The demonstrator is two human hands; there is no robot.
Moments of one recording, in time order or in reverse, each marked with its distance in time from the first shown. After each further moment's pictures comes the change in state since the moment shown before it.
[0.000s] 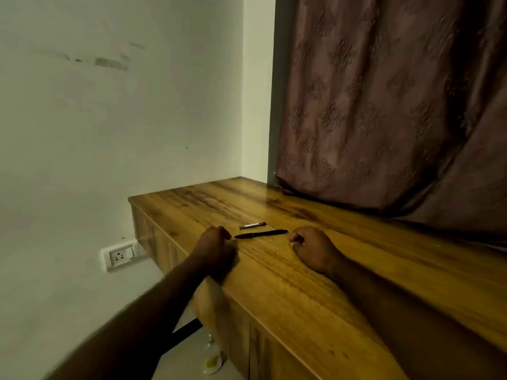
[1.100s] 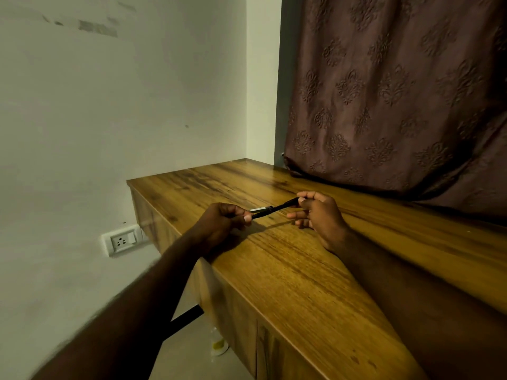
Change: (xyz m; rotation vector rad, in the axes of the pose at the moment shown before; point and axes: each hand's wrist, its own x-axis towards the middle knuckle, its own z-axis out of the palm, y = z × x) left_hand 0.023 -0.005 0.002 -0.780 -0.204 0.097; right_hand 0.036 -0.021 0.007 0.980 0.123 0.246
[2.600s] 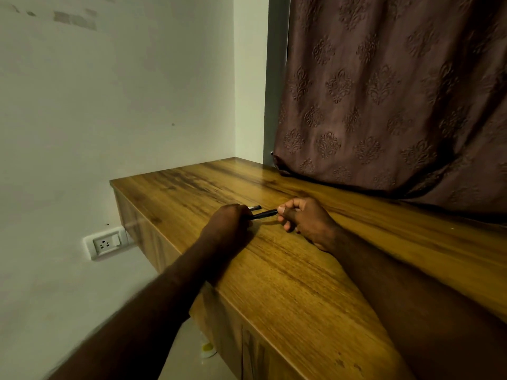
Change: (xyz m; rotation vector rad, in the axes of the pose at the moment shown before) left_hand 0.015 -0.006 0.040 0.956 0.135 0.362; right_hand -0.003 0.004 -0.014 -0.295 -0.190 -0.086
